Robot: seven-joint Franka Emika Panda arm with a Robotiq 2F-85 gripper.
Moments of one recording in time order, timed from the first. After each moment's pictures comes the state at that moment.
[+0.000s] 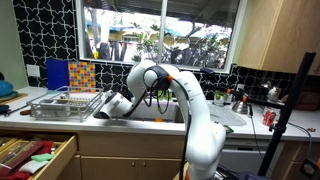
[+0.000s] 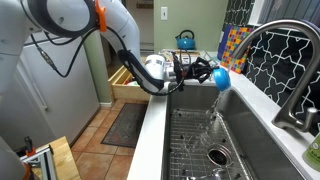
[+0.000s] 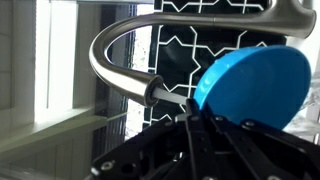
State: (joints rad) arm 0.02 0.55 0.07 -1.80 -2.10 1.65 0.84
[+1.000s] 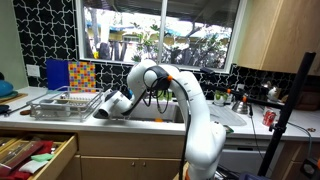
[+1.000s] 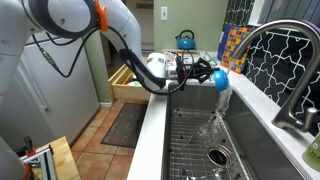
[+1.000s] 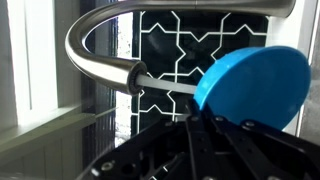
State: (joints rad) arm 0.01 0.56 0.07 -1.76 -2.08 1.76 0.85
